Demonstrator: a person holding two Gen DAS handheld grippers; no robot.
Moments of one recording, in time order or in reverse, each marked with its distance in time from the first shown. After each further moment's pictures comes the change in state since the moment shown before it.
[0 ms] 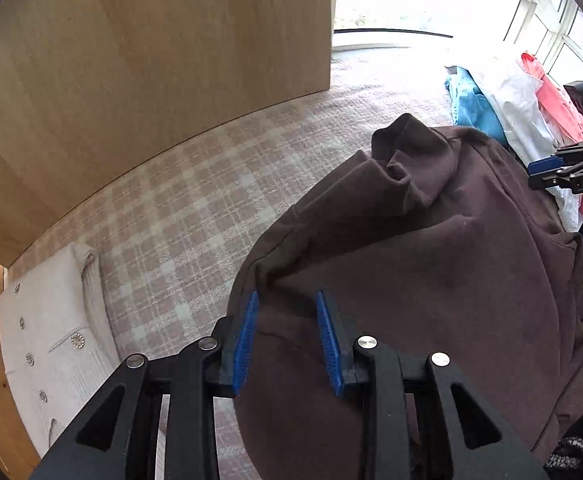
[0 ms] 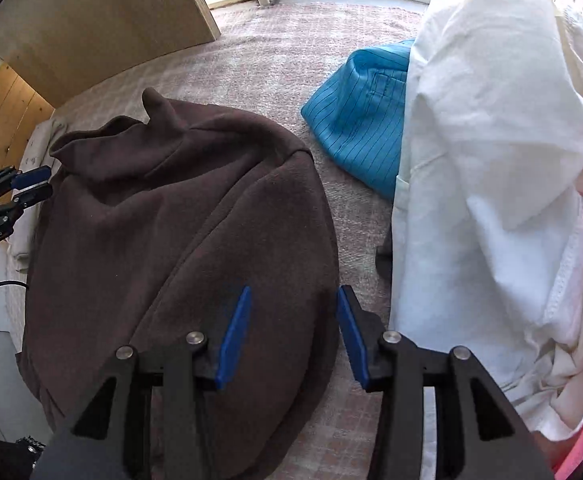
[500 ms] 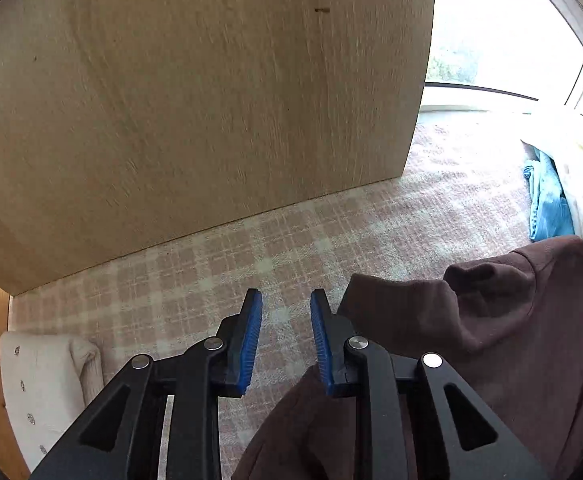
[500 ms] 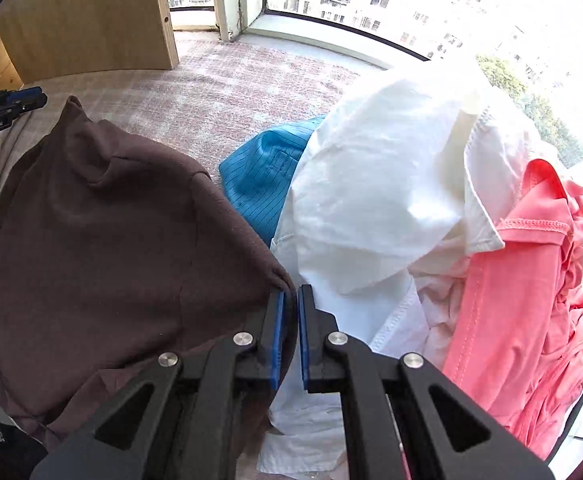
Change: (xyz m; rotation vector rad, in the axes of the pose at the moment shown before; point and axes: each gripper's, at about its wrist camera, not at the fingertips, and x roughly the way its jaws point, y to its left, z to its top) left arm 0.025 0.038 0.078 -0.182 -0.091 0.149; right arm -0.057 -0.009 0.023 -0.134 -0.038 -0.285
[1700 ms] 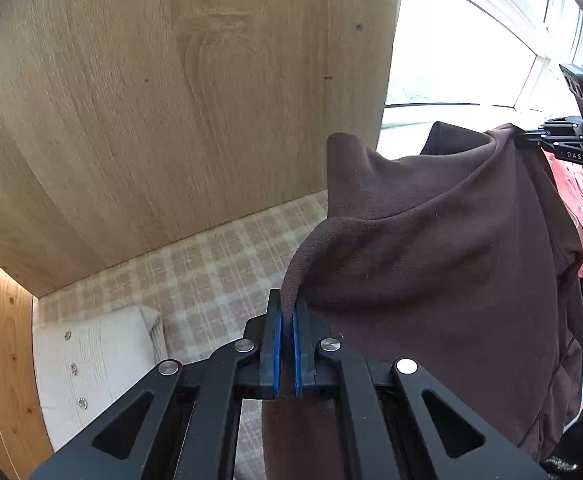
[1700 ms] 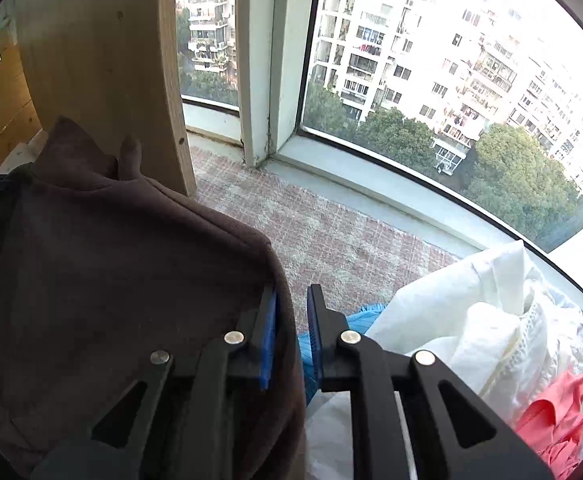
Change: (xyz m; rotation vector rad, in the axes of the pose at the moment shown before) left arm -0.073 0.044 -0.034 0.025 -0.011 -0.086; right arm 0.012 0.008 0.107 -0.033 -0.181 0.054
